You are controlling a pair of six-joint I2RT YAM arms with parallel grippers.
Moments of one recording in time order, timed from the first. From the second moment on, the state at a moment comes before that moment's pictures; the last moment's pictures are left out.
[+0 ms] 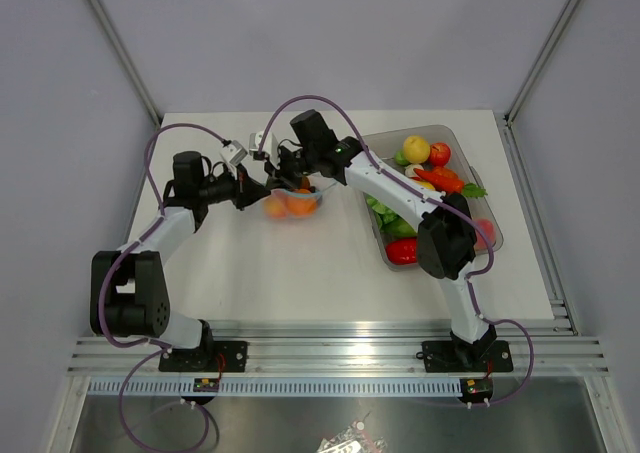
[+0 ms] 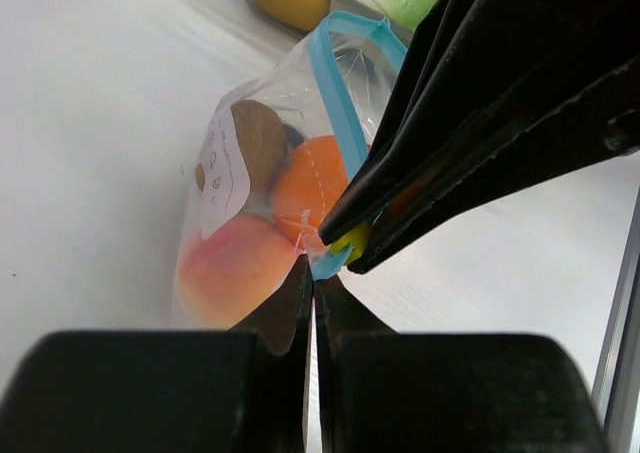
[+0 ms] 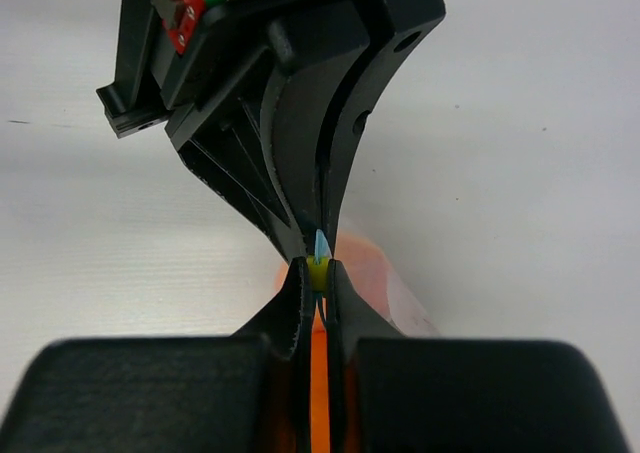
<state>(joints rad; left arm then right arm) -0.02 1.45 0.84 0.11 0.99 0.14 0.76 2.14 2.01 -0.49 -0.61 -0.59</state>
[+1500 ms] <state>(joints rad) -0.02 1.45 0.89 0.12 1.10 0.10 0.71 2.07 1.89 -0.48 -0.62 -0.60</state>
